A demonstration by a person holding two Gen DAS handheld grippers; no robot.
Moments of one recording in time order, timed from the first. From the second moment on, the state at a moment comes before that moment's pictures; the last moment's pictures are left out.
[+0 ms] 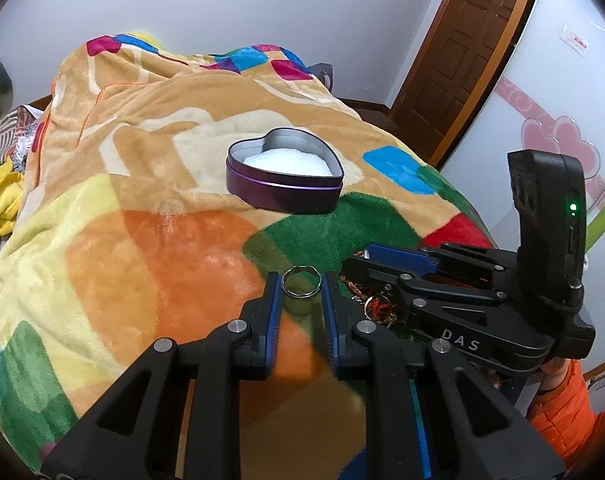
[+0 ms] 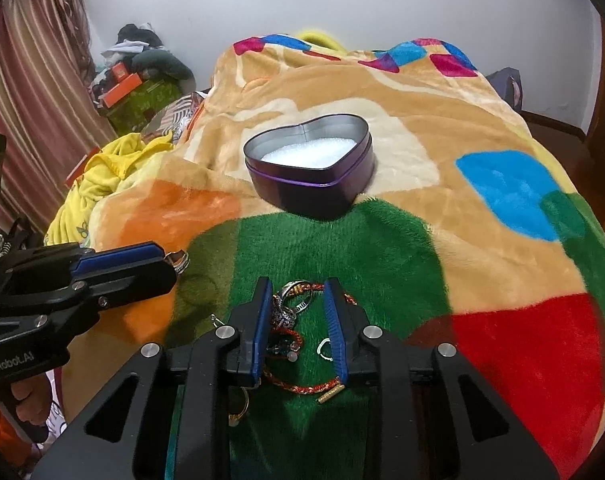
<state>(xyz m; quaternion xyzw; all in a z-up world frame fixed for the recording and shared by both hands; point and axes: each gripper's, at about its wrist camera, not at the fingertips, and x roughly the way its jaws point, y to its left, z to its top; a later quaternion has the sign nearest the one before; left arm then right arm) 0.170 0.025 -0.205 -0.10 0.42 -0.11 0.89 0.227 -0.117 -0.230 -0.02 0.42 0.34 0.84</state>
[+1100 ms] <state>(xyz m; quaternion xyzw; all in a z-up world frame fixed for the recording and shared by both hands) 0.176 0.041 -0.133 -0.09 0.33 -0.08 0.94 0.220 -0.124 -0.138 -0.02 0.30 0.32 0.90</state>
